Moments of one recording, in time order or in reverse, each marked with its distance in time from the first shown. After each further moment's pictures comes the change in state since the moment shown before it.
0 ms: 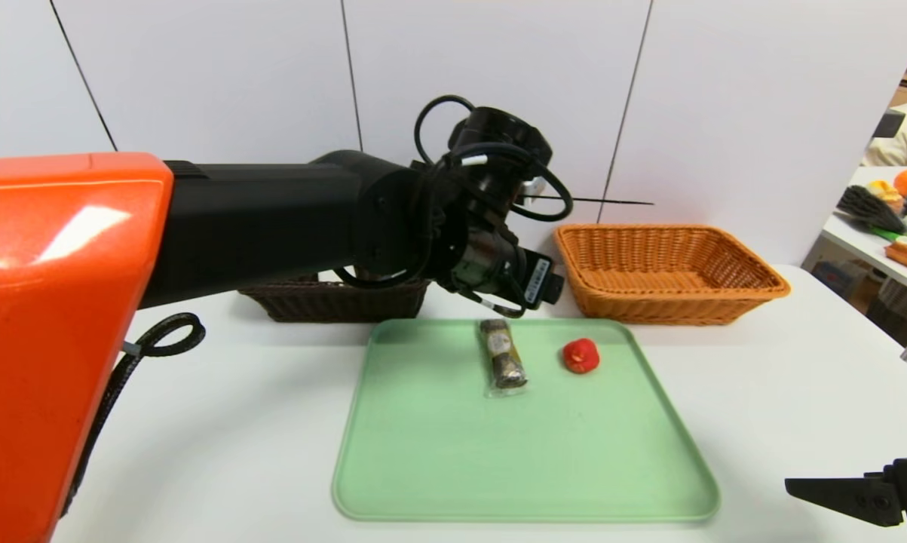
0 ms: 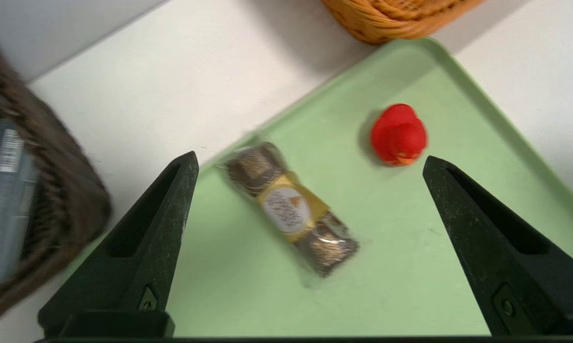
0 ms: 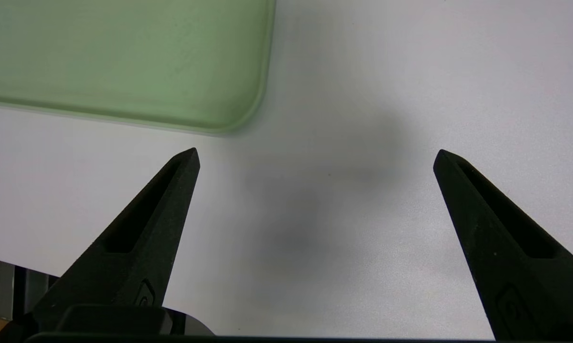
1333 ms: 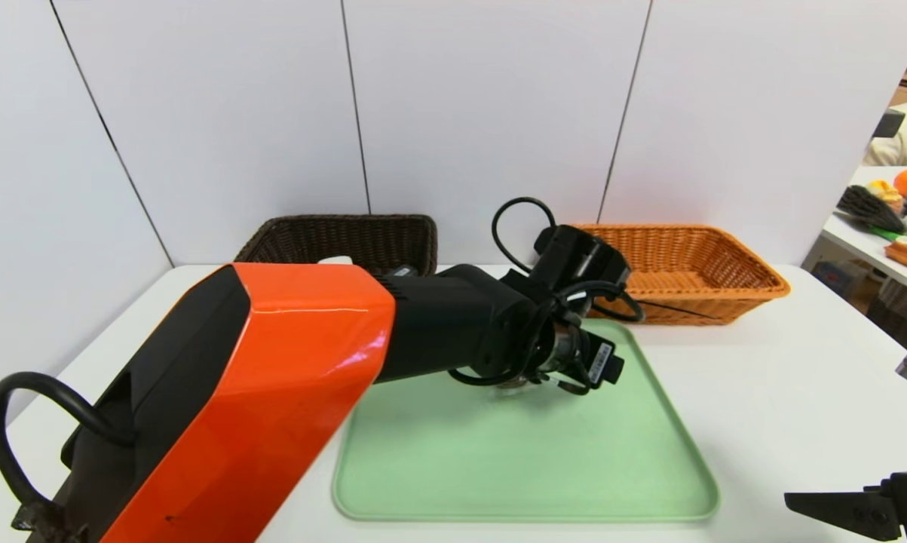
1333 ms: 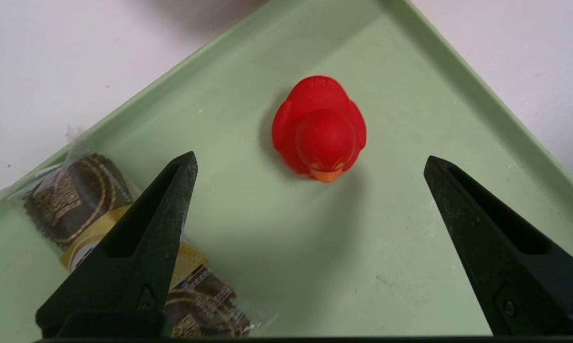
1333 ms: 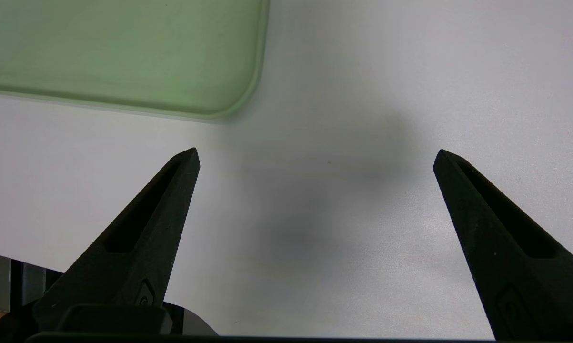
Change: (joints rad) left arm -0.098 0.221 -0.005 -0.170 -0.003 -0.044; right arm 0.000 0.000 0.030 -0.001 0.001 -0.001
